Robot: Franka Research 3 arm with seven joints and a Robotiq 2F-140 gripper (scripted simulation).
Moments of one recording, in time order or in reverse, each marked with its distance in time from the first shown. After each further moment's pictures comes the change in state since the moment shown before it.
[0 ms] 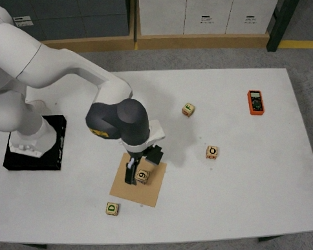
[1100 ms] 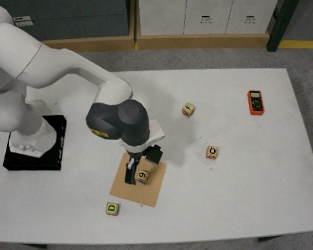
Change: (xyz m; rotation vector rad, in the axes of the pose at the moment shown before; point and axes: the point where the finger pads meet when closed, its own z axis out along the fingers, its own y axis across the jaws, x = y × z) arm -0.006 0.000 0.001 0.004 -0.022 -0.040
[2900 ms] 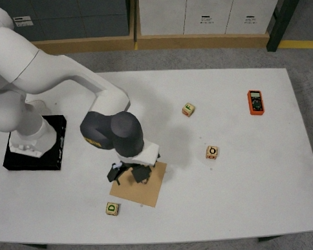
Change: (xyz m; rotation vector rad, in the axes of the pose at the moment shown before) arm -0.007 0.033 0.007 0.007 -0.013 0.698
